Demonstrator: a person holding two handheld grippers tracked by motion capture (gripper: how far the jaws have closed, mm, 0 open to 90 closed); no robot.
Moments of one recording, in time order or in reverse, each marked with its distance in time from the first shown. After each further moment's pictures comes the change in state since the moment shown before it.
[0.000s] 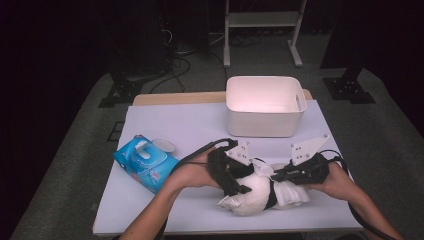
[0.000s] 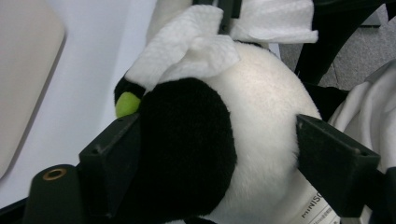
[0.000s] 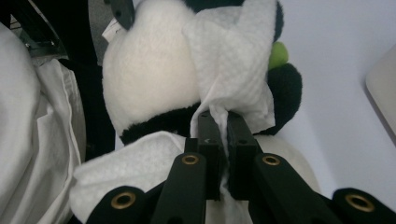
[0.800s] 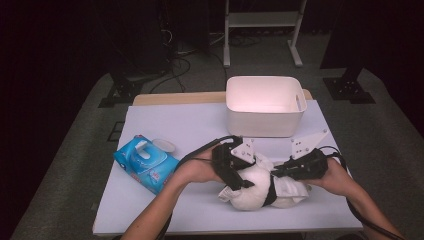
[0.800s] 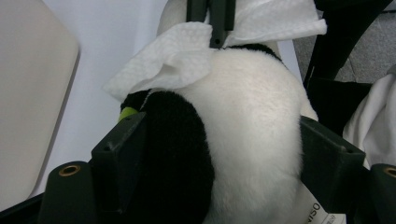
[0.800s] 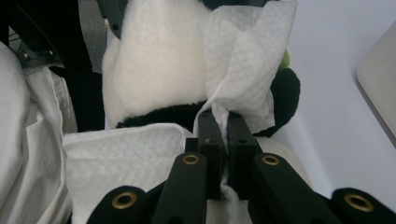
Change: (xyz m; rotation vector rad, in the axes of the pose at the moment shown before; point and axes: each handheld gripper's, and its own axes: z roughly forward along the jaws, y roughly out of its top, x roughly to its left) left arm 0.011 0.010 0.004 0.008 0.042 0.067; right arm -0.012 -0.006 0.002 -0.016 -0.005 0.052
